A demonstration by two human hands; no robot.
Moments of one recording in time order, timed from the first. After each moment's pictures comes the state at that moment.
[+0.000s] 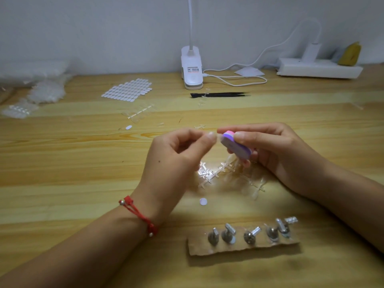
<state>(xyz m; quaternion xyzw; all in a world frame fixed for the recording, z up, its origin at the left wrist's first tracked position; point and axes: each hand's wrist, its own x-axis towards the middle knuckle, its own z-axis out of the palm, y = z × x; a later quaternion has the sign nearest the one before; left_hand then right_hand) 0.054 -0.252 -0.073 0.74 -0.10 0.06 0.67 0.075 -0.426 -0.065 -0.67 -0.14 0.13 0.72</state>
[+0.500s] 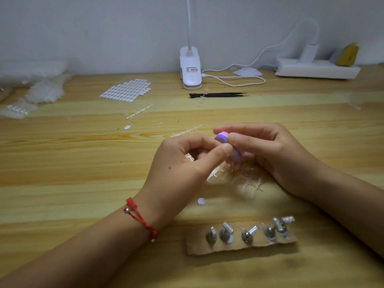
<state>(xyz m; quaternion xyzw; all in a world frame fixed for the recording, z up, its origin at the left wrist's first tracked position) 0.049 -0.255 -0.069 0.77 -0.15 0.06 0.61 0.073 -0.424 -0.068 -0.67 -0.16 0.12 0.71</state>
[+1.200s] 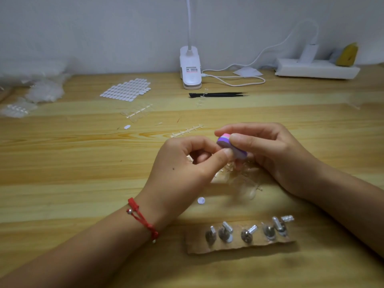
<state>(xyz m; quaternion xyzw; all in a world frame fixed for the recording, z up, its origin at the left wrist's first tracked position) 0.048 -0.258 -0.069 0.79 -0.14 0.07 0.60 0.073 -0.425 -0.067 -0.67 -0.17 0.12 0.71</state>
